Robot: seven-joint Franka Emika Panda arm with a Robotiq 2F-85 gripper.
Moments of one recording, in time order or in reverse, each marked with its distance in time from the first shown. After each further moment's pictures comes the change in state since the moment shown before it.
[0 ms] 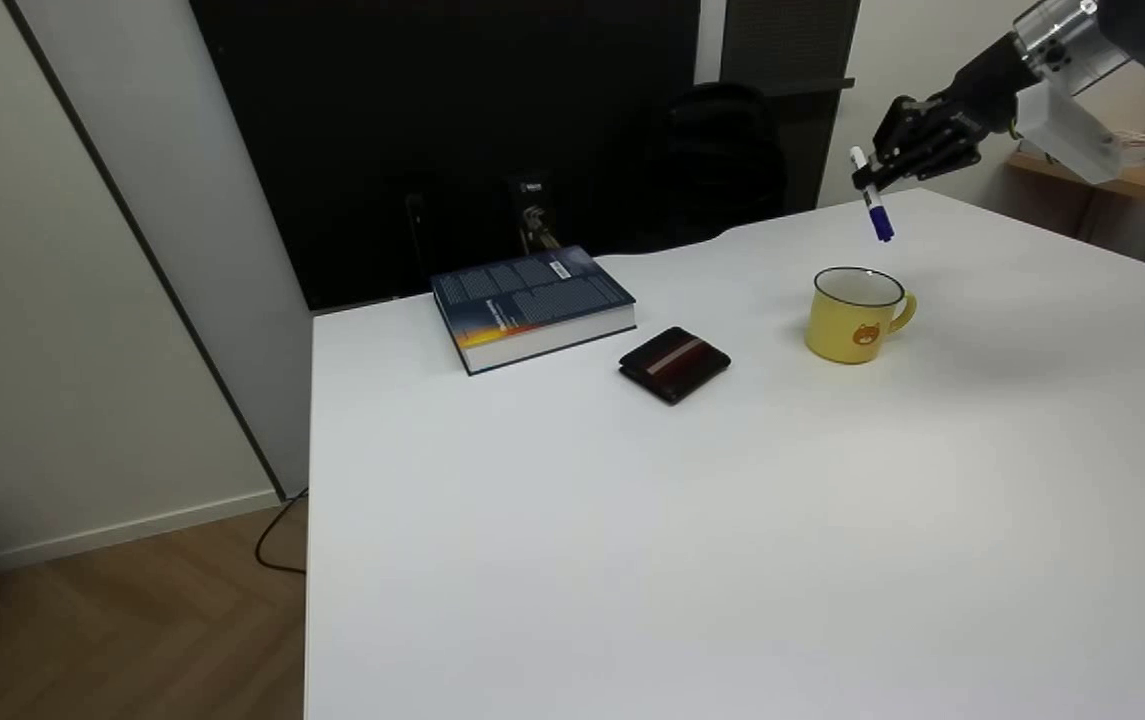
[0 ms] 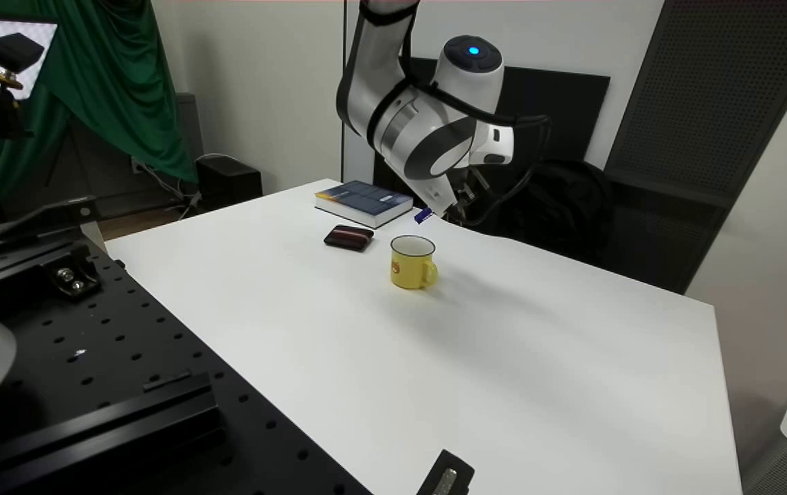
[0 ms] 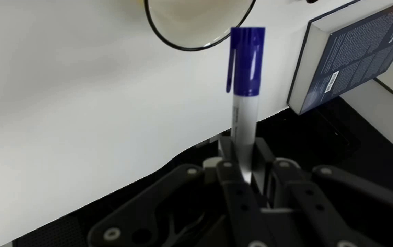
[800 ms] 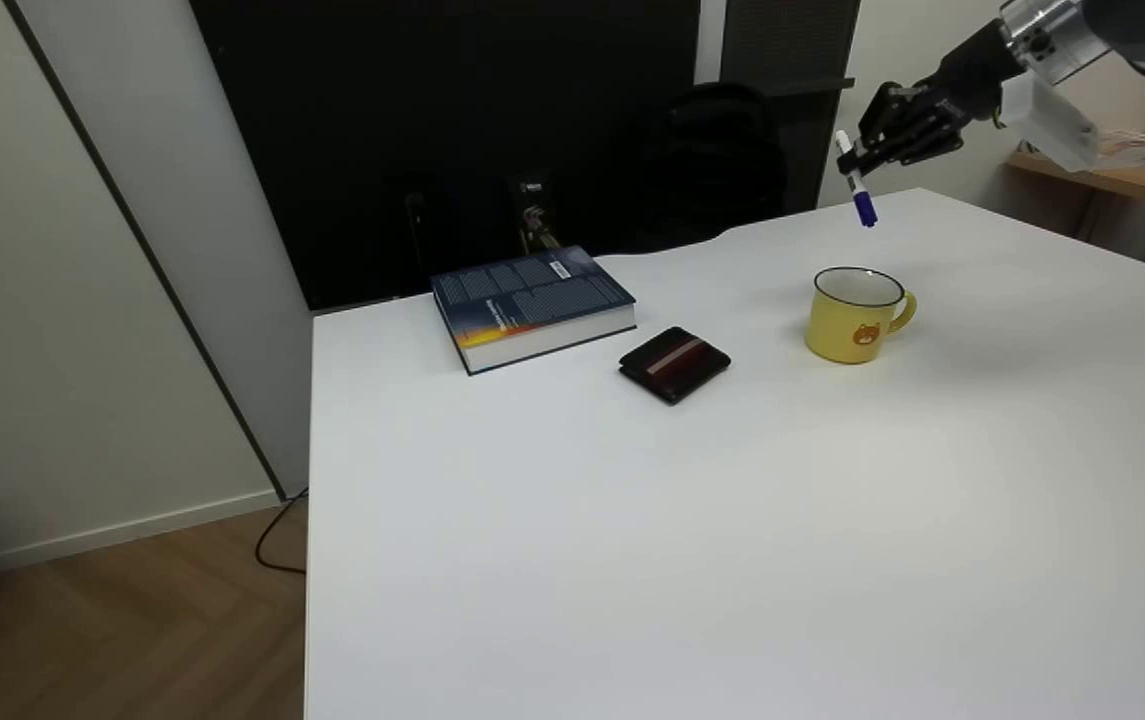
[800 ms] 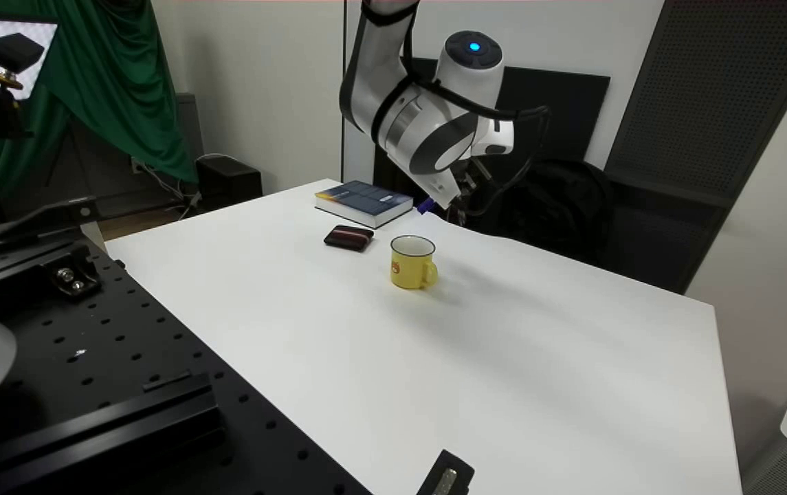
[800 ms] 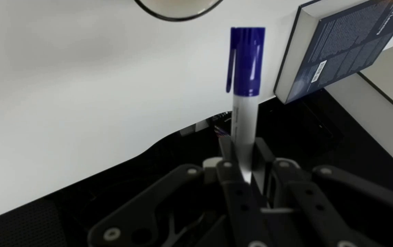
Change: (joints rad) arm -0.001 0.021 0.027 0.045 -0.047 0.000 -0.016
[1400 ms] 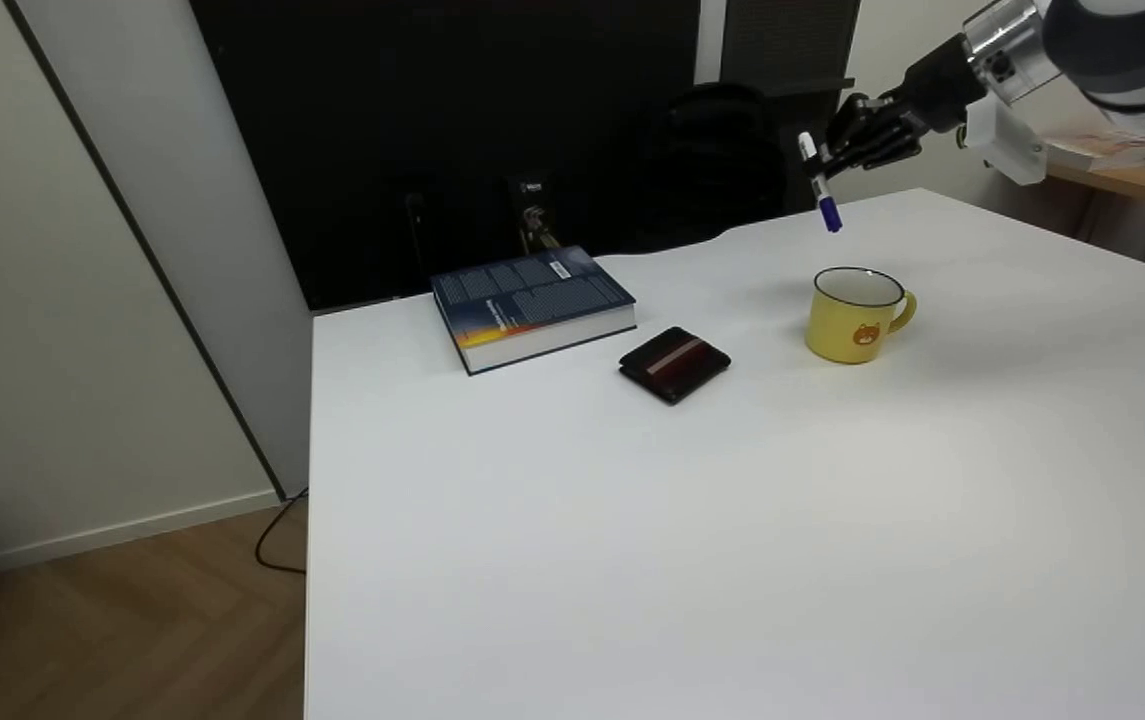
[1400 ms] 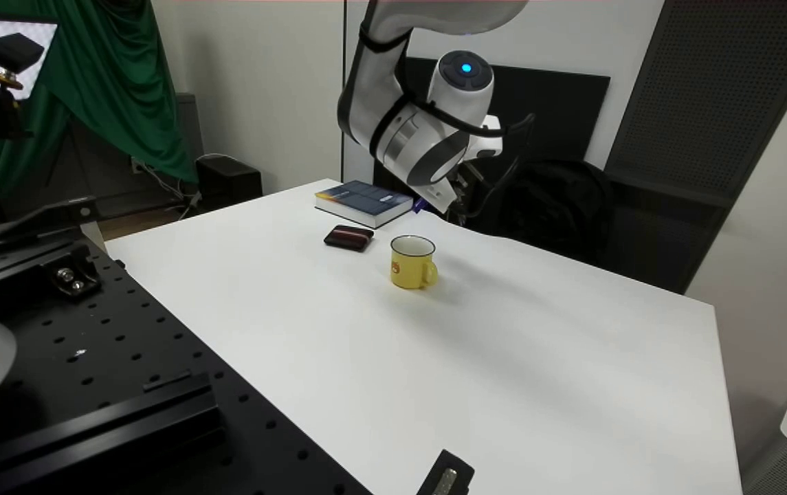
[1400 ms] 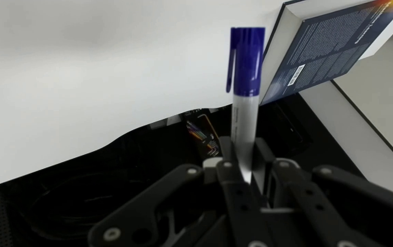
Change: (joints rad) arm 0.001 0.114 0.046 0.099 -0.109 -0.001 -0.066
